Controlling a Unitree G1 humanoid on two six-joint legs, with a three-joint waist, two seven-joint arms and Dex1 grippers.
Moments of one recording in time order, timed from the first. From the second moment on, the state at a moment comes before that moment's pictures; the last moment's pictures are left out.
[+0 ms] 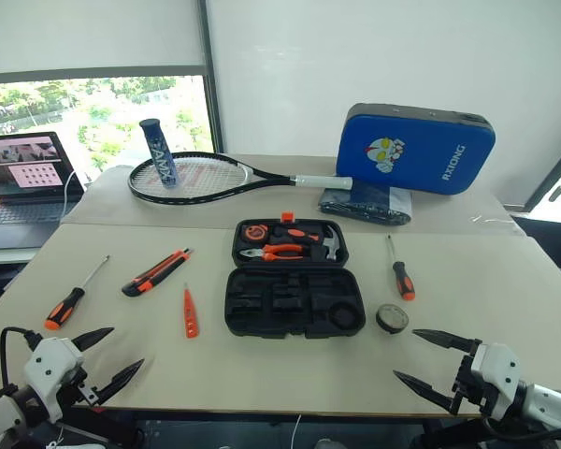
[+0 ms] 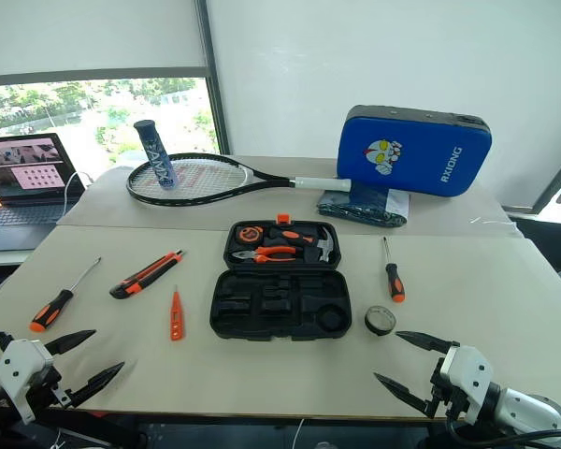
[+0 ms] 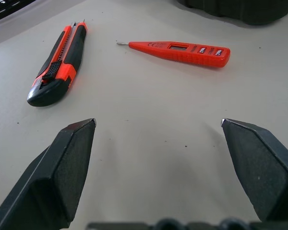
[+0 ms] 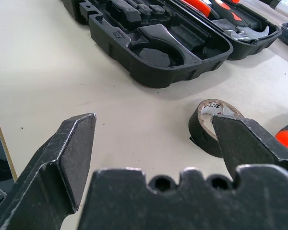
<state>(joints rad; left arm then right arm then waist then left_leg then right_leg) 0.37 0.69 0.48 -0.05 -0.37 -0.14 -0.95 0.28 -0.68 -0.25 -0.10 0.37 -0.28 1.02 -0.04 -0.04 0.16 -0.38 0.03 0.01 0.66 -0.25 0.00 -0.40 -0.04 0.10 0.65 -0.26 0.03</state>
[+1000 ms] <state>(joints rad) 0.60 0.50 0.88 -0.14 -0.74 0.44 -0.57 0.07 -0.47 -0.09 -0.25 0.55 -0.32 1.08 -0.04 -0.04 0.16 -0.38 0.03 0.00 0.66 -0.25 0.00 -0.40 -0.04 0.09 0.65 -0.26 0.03</state>
